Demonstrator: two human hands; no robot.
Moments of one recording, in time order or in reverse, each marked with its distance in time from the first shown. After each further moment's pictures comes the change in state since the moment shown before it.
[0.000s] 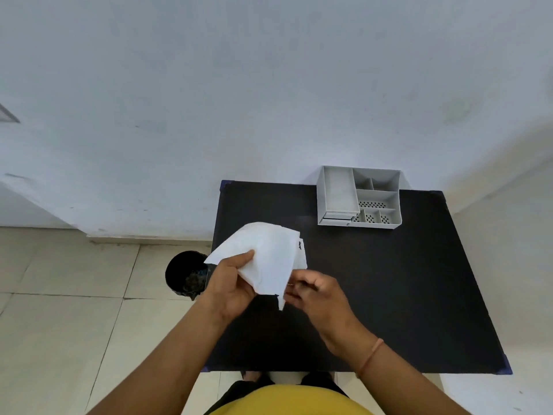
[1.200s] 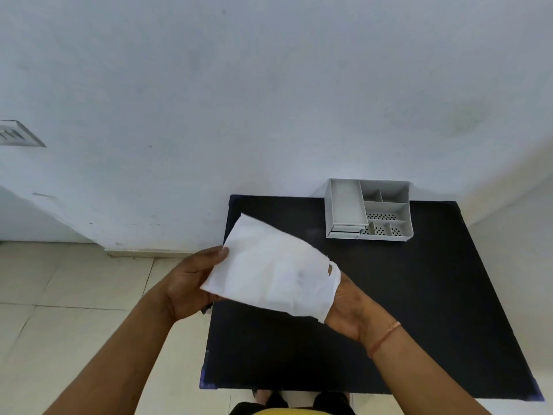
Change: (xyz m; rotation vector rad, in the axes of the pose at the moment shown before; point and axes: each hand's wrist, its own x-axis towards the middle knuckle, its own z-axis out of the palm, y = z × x) left_hand -0.025 0.081 -0.035 0.423 -0.369 0.113; right_hand 0.035 -0.026 -0.028 0.503 -0.268 0.137
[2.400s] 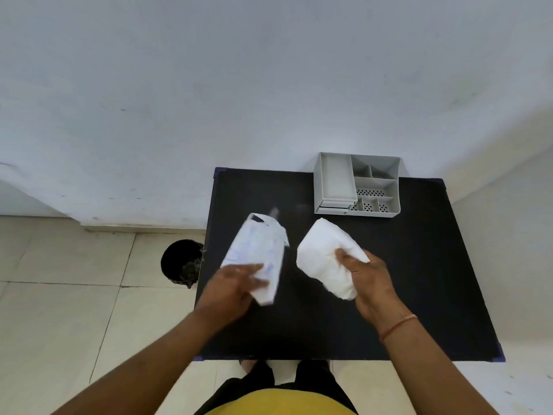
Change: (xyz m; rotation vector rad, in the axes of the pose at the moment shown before) left_hand 0.052 -0.138 -0.013 1.600 0.112 0.705; right_hand 0.000 0.022 -0.083 -0.113 0.674 -0.080
